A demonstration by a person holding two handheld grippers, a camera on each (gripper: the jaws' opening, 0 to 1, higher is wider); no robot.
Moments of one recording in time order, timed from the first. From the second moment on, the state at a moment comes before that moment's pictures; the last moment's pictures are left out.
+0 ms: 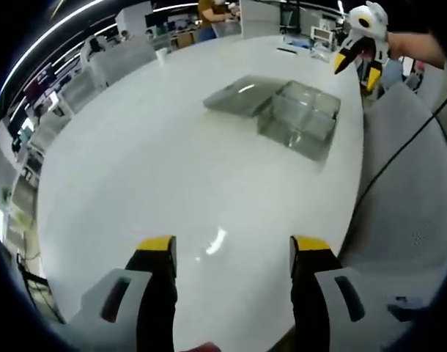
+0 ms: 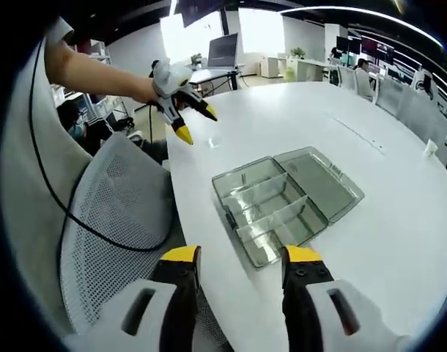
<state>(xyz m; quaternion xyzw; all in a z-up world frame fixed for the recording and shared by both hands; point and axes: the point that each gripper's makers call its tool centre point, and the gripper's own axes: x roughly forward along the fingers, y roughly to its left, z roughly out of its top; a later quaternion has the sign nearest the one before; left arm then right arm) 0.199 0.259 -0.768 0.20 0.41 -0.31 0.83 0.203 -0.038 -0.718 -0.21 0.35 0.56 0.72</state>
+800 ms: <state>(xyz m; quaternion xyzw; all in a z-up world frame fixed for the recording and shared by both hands) 0.209 0.262 -0.780 0.25 0.42 -0.35 0.79 0.209 -0.039 -0.712 -0.19 0.35 0.55 0.73</state>
